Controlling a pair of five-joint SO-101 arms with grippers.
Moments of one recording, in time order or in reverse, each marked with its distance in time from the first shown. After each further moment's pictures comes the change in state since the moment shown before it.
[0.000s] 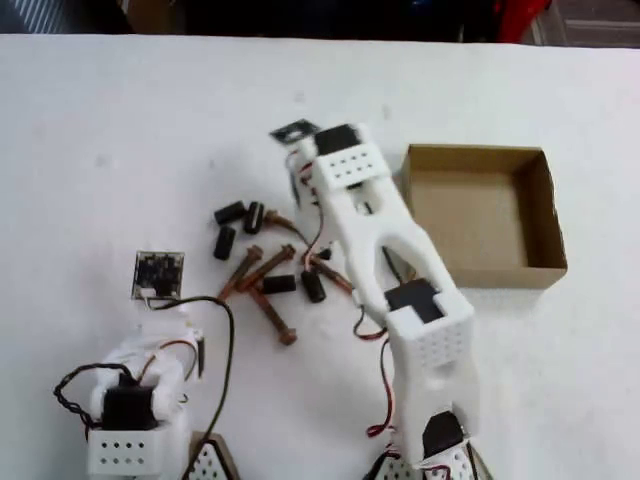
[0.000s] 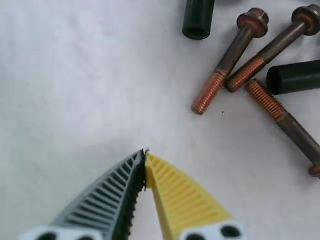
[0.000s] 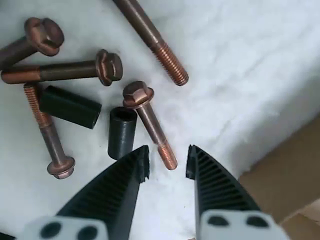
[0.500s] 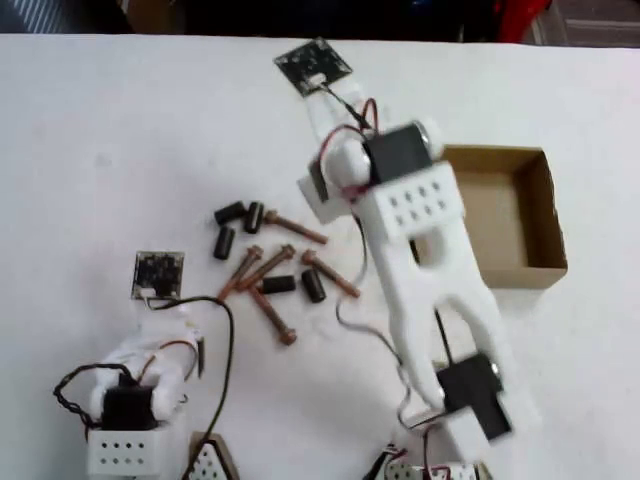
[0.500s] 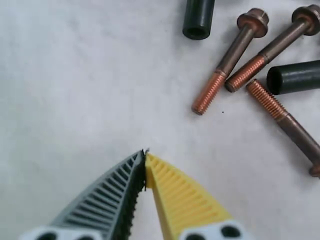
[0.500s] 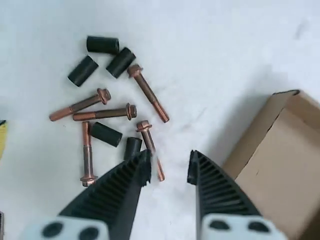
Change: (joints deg) left arm 0.0 0.0 0.0 0.0 0.0; right arm -0.3 -30.9 0.0 1.6 -0.1
